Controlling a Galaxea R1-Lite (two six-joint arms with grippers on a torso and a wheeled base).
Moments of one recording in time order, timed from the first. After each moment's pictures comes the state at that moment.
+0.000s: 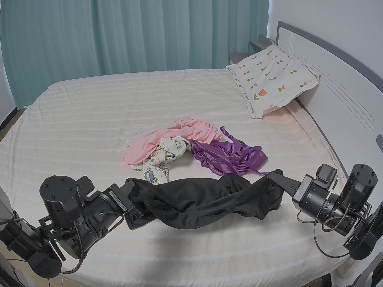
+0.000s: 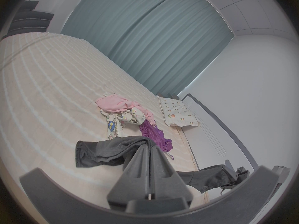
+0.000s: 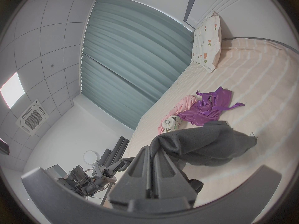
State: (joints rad) left arm -0.59 1.71 -0.23 -1.28 0.26 -0.80; right arm 0.53 1.76 -0.18 -1.55 0.13 0.86
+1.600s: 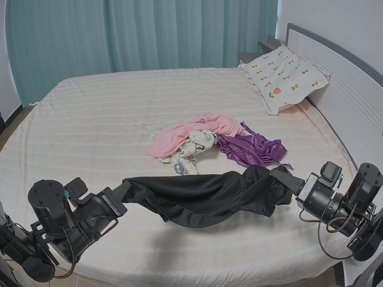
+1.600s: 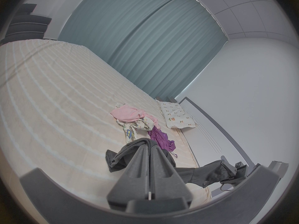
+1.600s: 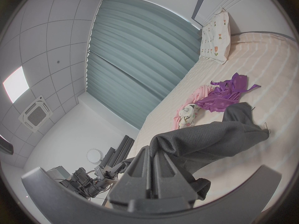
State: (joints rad) left arm -0.60 1.66 -0.17 -1.33 0.25 -0.75; right arm 0.54 1.71 -0.17 -1.55 0.12 0.86
